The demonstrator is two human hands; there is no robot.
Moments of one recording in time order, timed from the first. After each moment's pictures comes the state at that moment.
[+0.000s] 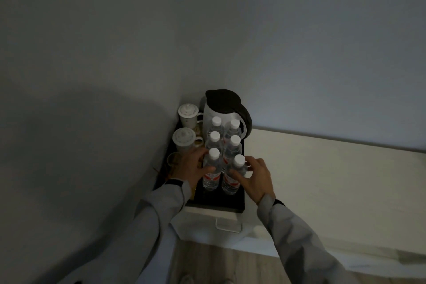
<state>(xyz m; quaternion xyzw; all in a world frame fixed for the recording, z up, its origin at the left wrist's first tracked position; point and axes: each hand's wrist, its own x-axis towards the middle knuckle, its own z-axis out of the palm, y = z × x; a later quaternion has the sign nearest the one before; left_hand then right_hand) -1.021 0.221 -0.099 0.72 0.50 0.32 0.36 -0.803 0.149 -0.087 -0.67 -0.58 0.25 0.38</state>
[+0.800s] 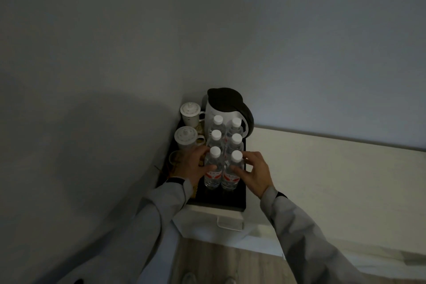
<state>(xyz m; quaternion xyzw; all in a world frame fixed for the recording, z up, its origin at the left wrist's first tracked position) -1.021 0.221 -0.098 0.72 0.51 0.31 0.36 -0.799 0.168 -0.096 -0.60 -0.64 0.25 0.41</state>
